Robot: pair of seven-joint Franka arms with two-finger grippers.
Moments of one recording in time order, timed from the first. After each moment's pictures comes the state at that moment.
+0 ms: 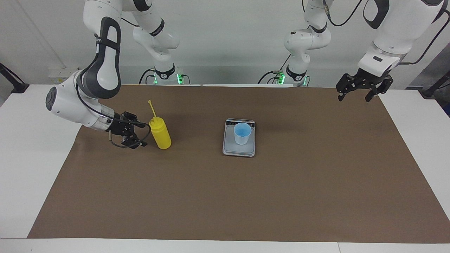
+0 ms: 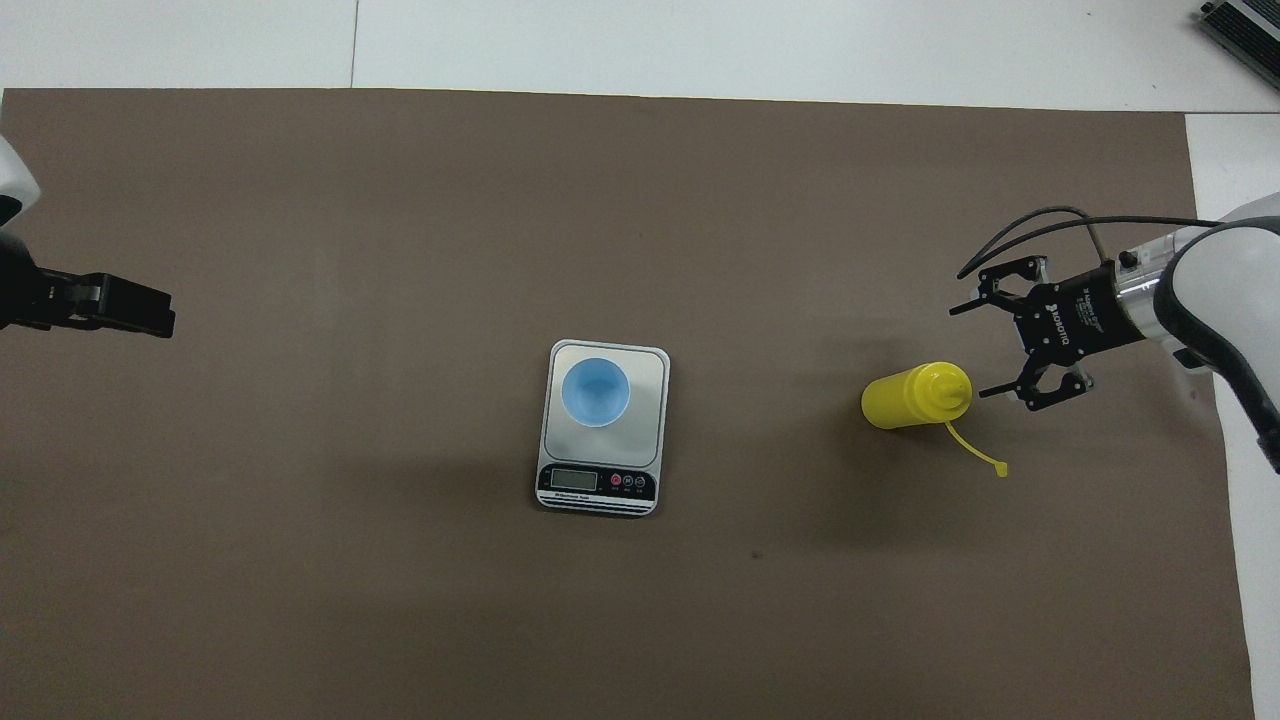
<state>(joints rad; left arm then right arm) 0.12 -0.02 -0.22 -1.60 0.02 1.57 0.03 -0.25 0.28 0.09 -1.88 0.59 1.79 0.97</state>
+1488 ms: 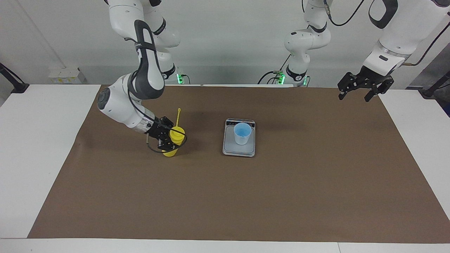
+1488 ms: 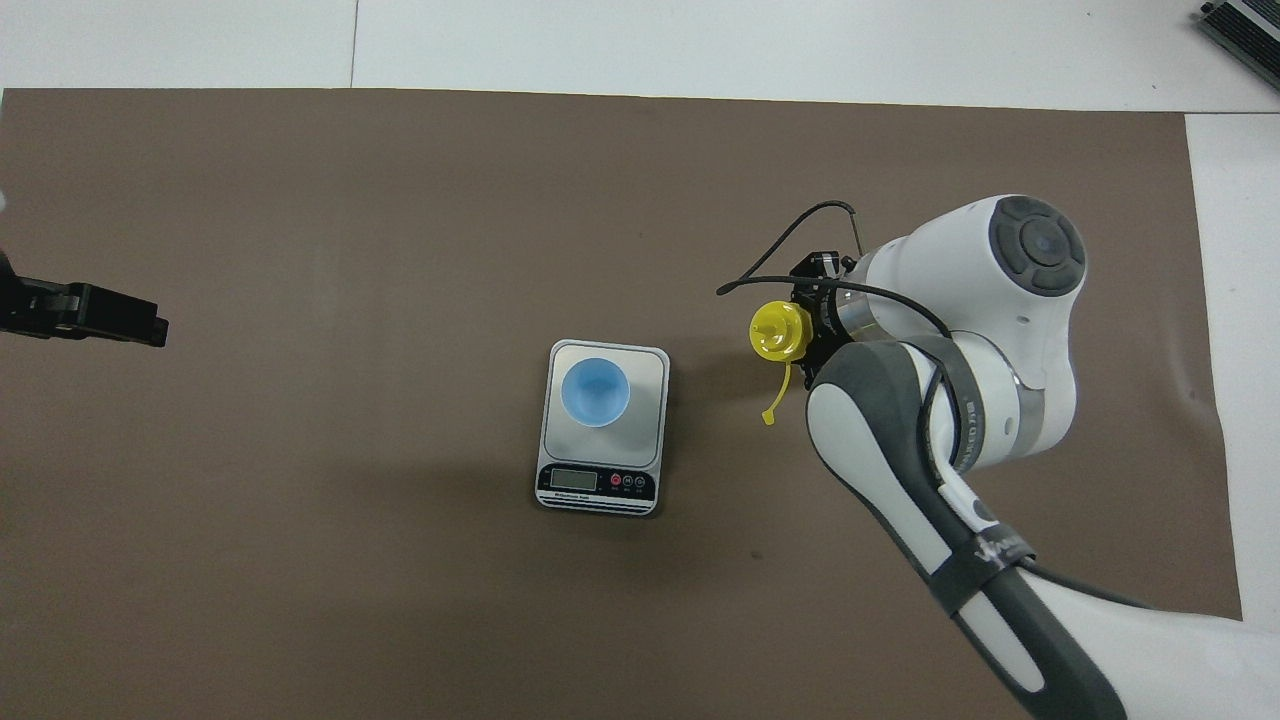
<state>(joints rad) 0.17 -0.03 -0.22 -1.60 -0.05 1.58 0.08 0.23 0.23 0.10 -1.85 0.12 2.17 1.70</state>
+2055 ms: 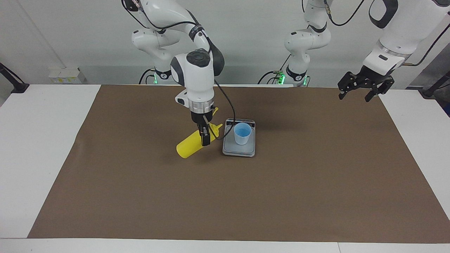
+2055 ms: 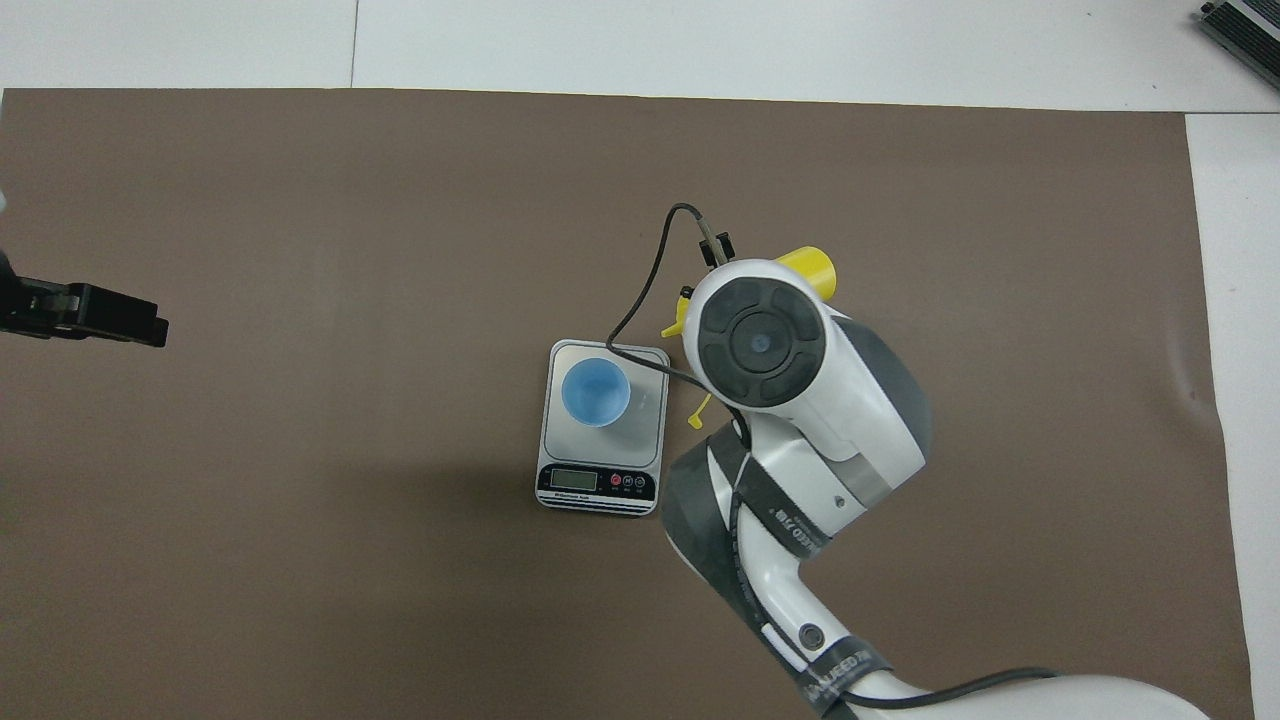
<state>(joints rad) 0.17 -0.03 -0.22 -1.60 -0.05 1.58 0.08 0.43 0.26 0.10 -1.73 -0.39 2.17 1.91</state>
